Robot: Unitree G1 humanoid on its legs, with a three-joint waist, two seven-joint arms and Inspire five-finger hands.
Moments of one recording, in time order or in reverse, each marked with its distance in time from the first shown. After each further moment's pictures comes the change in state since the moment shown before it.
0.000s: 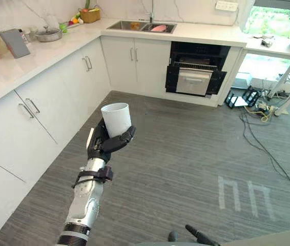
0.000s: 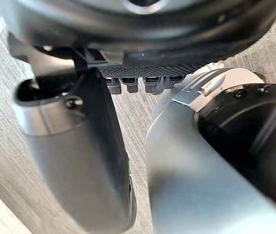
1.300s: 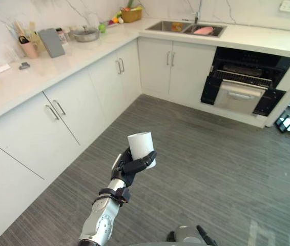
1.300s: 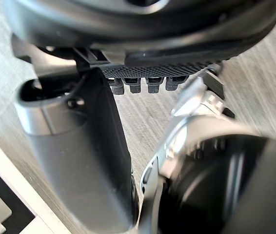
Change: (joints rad) left arm 0.177 -0.130 -0.094 -0.027 -0.135 0.203 -0.107; right arm 0.158 0.124 -0.093 -0.095 0.143 -0.253 -0.104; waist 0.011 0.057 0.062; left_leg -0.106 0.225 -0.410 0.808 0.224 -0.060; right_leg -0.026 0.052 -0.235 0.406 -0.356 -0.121
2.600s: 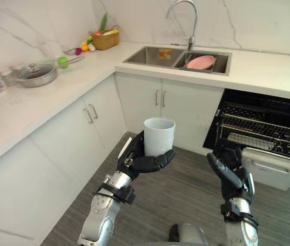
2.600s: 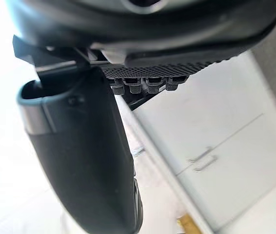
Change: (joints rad) left arm -0.009 0.012 -0.064 -0.256 0.250 -0.076 -0.194; right arm 0.014 0.019 0.143 -1.004 -0.061 -0.221 -0.158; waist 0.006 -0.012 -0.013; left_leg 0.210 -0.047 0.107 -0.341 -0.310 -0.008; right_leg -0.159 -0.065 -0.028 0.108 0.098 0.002
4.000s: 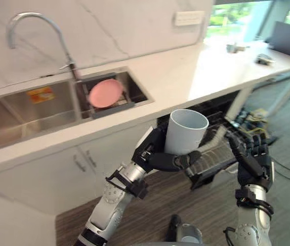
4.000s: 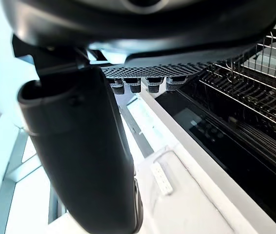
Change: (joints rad) left arm -0.160 0.034 -0.197 0.011 -0.009 -0.026 0.067; right arm -0.071 -0.034 -0.054 -0.042 0.114 -0.002 -0.005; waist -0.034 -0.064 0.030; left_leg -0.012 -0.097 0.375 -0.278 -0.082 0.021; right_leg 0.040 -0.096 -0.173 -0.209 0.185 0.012
